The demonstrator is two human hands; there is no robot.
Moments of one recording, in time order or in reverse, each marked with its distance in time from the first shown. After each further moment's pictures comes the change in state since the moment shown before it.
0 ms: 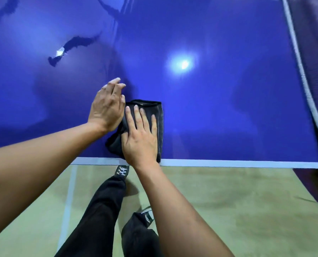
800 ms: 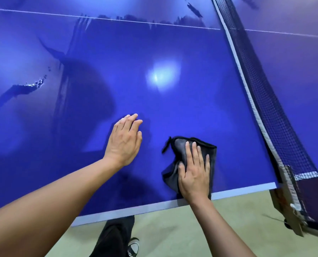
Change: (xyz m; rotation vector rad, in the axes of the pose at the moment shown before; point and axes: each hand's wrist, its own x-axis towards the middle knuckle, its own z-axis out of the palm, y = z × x) left_hand 0.077 0.147 0.074 -0.030 -0.099 0.190; right_hand -0.024 0.269 -0.085 -0.141 0.162 0.354
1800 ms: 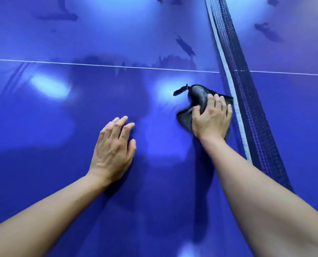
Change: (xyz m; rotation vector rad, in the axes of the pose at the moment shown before) left_hand 0.297 0.050 0.063 0.149 0.174 -0.129; right_hand 0.519 0.097 0.012 0.058 0.187 0.053
